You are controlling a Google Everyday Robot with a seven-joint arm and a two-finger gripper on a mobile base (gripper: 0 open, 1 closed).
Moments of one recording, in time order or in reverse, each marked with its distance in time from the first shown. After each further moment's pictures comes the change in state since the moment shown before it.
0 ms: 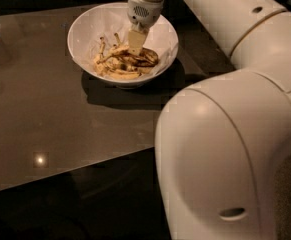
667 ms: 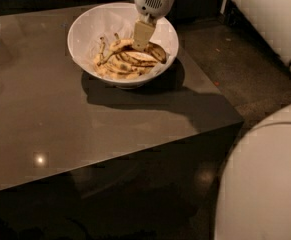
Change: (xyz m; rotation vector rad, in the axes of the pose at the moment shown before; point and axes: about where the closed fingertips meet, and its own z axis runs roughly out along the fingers) arm 0.008 0.035 -0.057 0.101 -0.086 -0.072
